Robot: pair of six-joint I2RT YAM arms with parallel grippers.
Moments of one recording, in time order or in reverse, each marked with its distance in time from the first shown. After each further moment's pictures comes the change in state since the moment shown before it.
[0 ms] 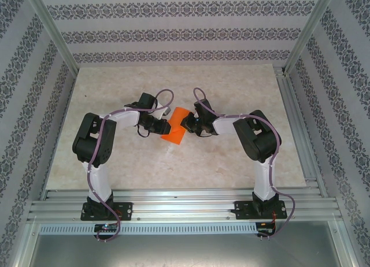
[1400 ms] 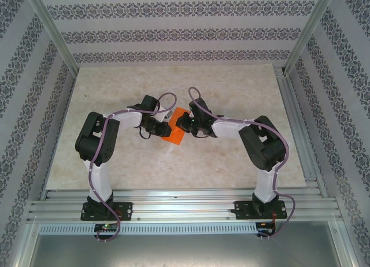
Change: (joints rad) left arm -0.019 0.033 -0.007 0.005 -0.046 0.030; right arm 0.091 -0.123 -0.017 -0.045 0.061 -0.023
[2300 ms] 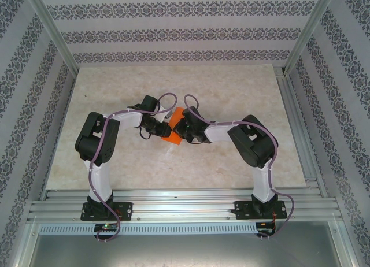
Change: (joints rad) left arm -0.004 0.000 -0.002 0.003 -0.009 0.004; right arm 0.058 0.093 -0.016 0.071 0.130 0.178
